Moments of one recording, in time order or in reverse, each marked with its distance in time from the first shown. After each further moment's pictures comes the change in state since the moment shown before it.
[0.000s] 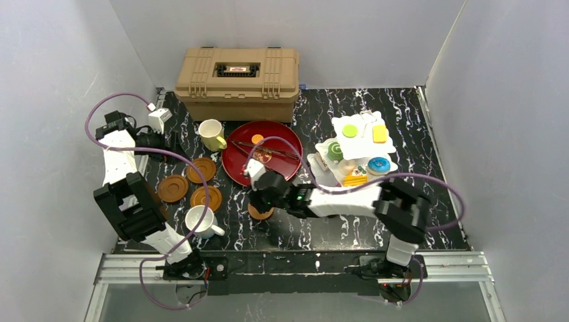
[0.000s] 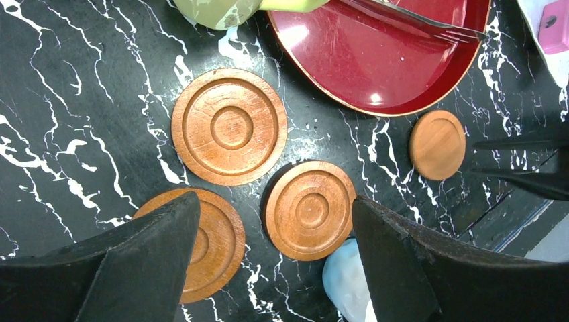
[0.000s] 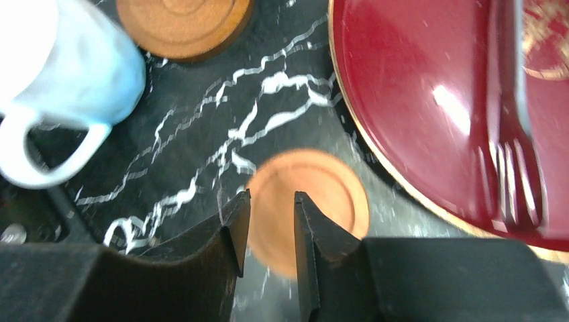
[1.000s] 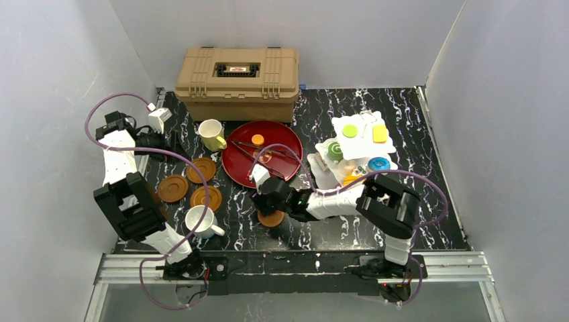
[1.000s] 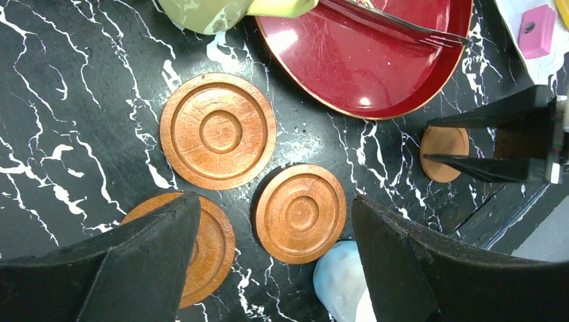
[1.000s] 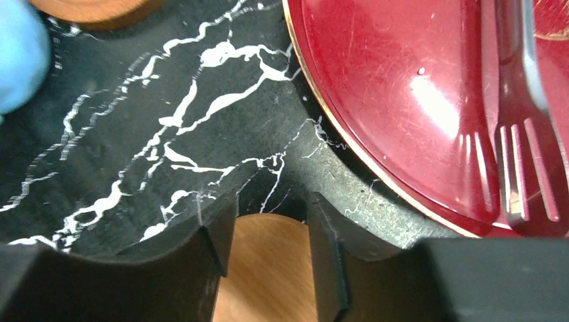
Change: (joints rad) left arm 0.000 0.000 0.000 -0.012 0.029 -0.007; right arm -0.026 0.180 -0.043 0.189 0.042 -0.061
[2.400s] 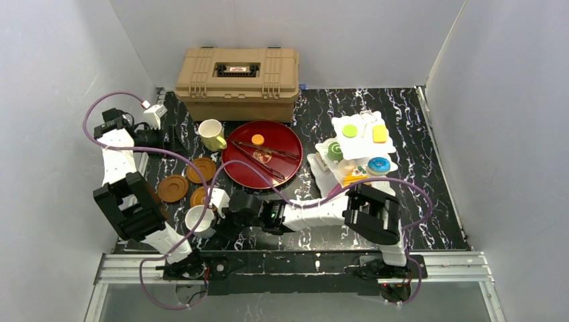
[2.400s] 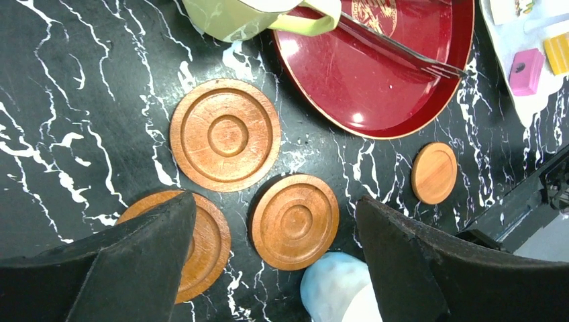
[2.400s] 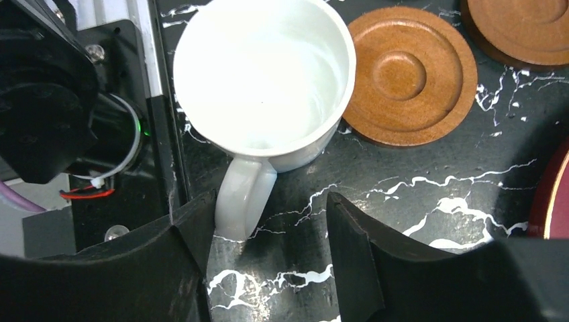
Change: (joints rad) left arm 0.002 0.001 0.015 0.045 -0.023 -0.138; right arm 0.193 0.097 0.311 -0.080 -0.209 -0.154
